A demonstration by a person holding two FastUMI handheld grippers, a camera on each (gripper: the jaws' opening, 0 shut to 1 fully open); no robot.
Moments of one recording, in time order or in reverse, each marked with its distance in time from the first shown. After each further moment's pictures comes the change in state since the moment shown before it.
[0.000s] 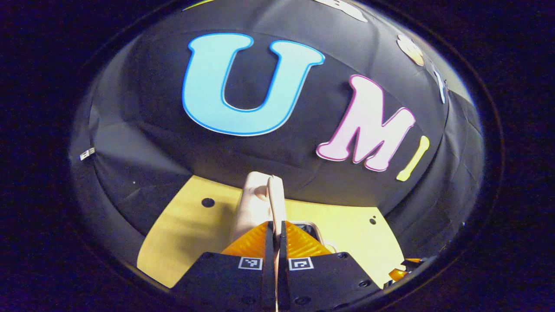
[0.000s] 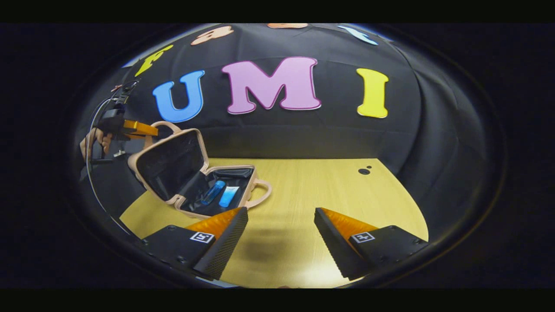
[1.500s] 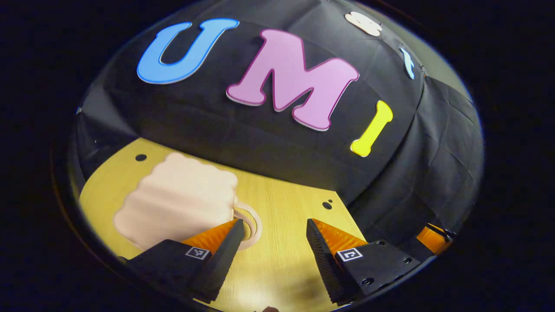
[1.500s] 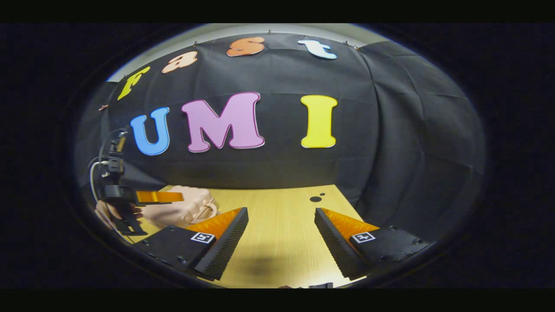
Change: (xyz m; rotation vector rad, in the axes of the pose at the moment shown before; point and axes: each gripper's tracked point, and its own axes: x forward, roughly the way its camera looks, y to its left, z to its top) left arm -0.038 -0.169 -0.079 0.013 -0.085 -0.109; right arm -0.069 -0.141 0.096 0.024 -0.264 -0.133
